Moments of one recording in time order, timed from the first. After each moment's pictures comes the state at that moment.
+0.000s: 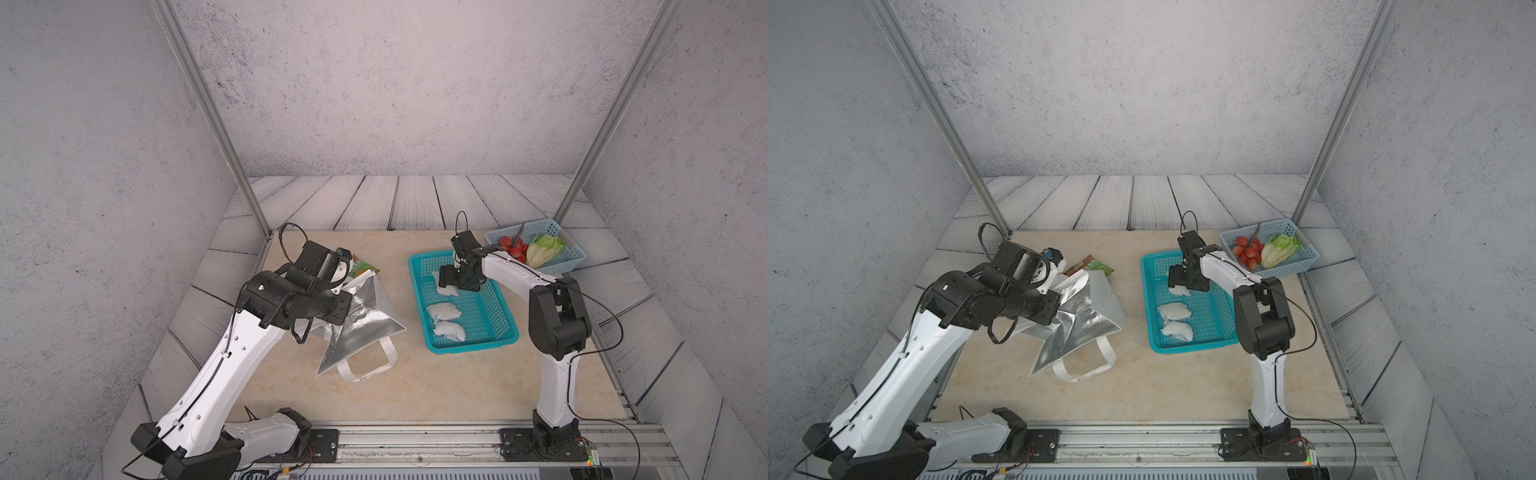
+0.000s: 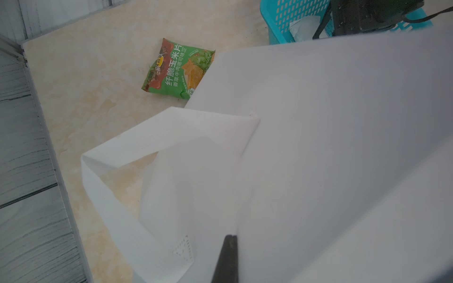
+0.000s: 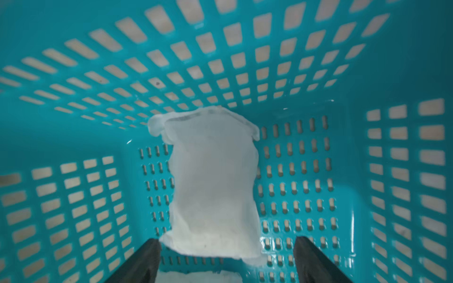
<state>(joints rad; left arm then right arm) -0.56 1.19 1.54 -1.36 -0.06 -0.12 0.39 2.08 1.65 -0.76 -0.04 0.44</state>
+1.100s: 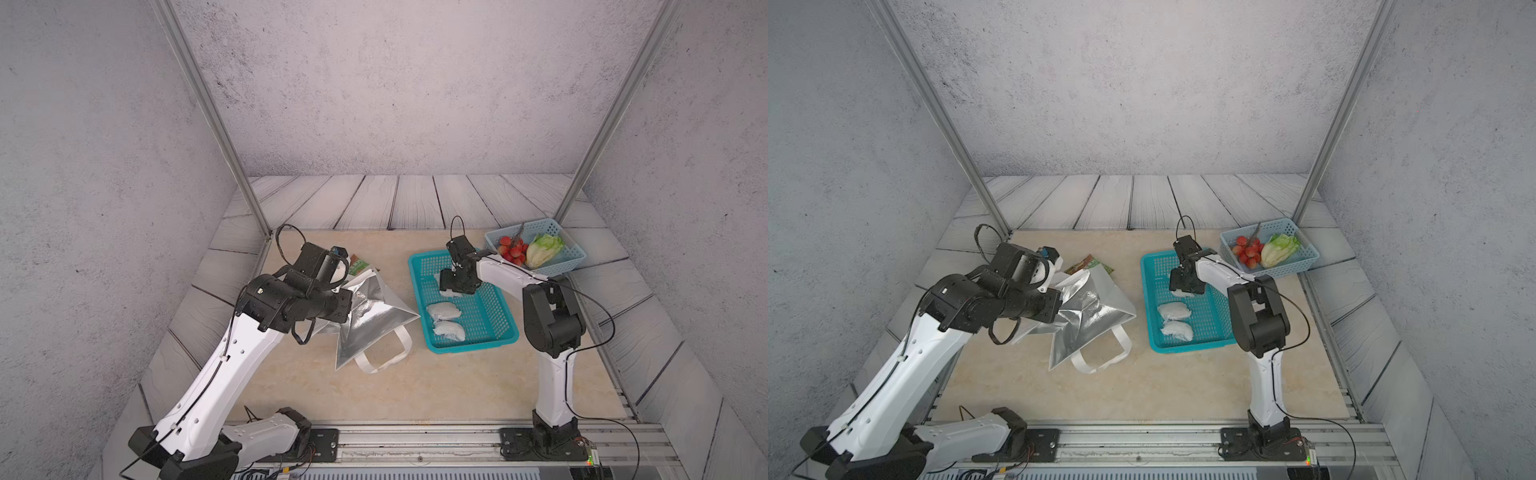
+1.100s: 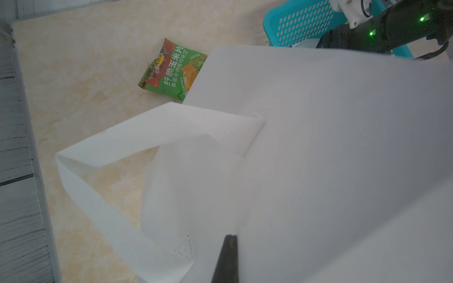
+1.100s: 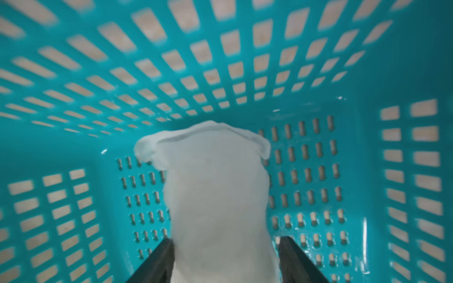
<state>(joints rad) -0.56 1.17 1.50 -1.29 -0.05 -0.22 0.41 2.09 1.57 -0.69 0.00 0.45</state>
